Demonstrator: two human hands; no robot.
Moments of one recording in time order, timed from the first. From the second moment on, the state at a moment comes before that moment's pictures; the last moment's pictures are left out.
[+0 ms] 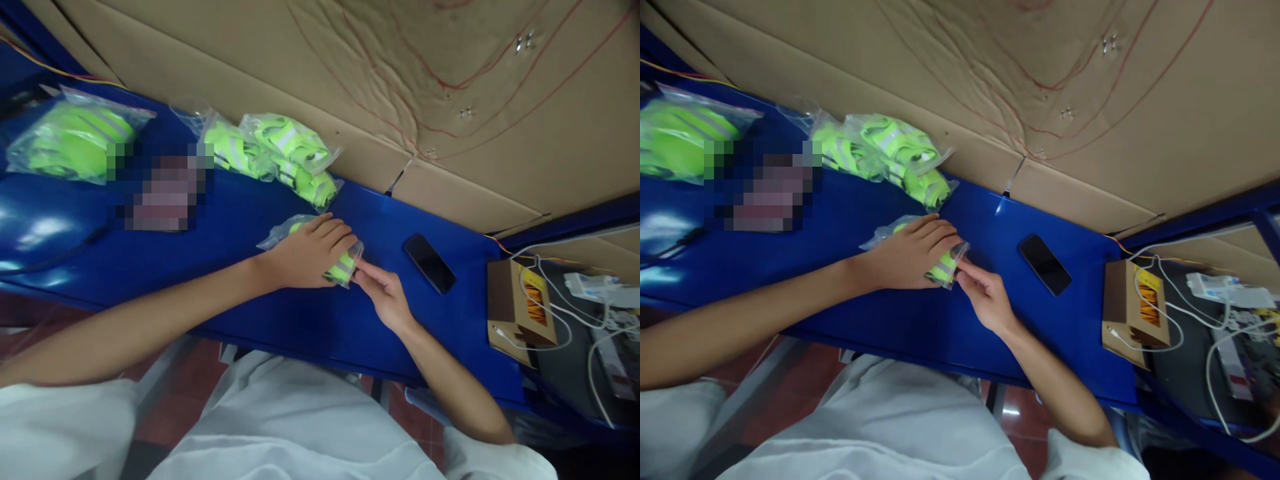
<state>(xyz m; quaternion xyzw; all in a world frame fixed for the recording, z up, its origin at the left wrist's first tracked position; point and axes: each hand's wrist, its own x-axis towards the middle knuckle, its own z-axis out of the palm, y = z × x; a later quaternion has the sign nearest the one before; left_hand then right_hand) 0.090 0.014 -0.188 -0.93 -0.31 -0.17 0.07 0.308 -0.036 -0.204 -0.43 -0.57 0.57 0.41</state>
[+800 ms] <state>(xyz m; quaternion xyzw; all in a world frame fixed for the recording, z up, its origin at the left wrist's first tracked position) 0.074 0.022 -0.196 -0.89 -0.42 -0.18 -0.08 0.334 -0.021 -0.172 -0.39 -0.73 0.48 0.30</state>
